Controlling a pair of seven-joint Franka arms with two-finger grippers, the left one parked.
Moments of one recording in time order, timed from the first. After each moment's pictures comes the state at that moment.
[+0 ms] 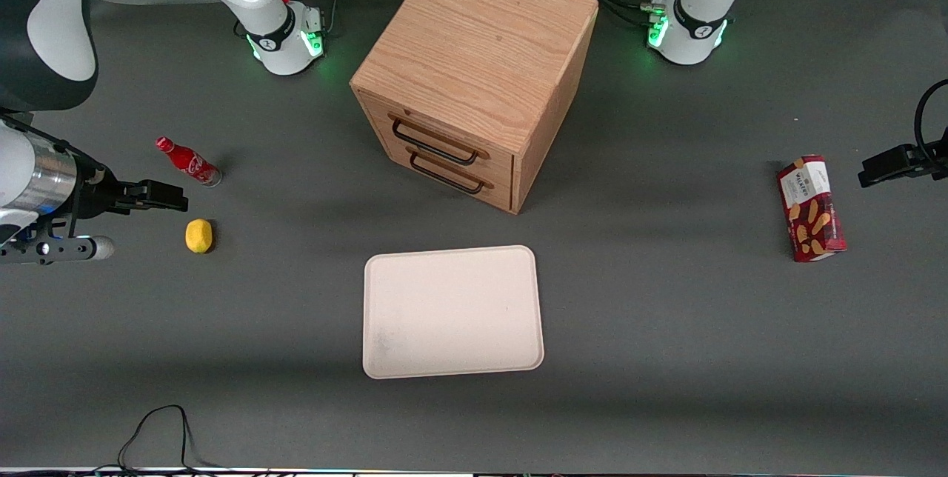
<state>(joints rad) 0.10 0.27 -0.06 -1.35 0.05 1.45 0.04</state>
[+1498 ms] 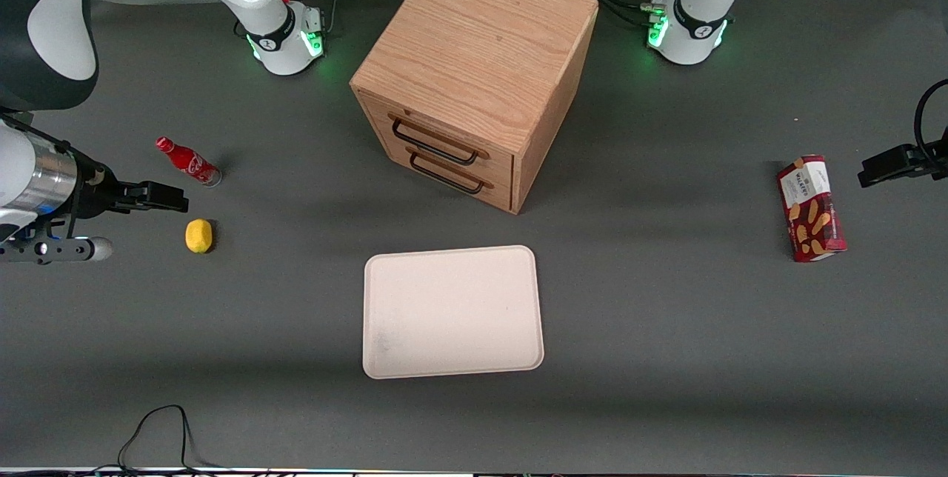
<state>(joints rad) 0.10 0.27 -0.06 -1.35 0.05 1.45 0.07</state>
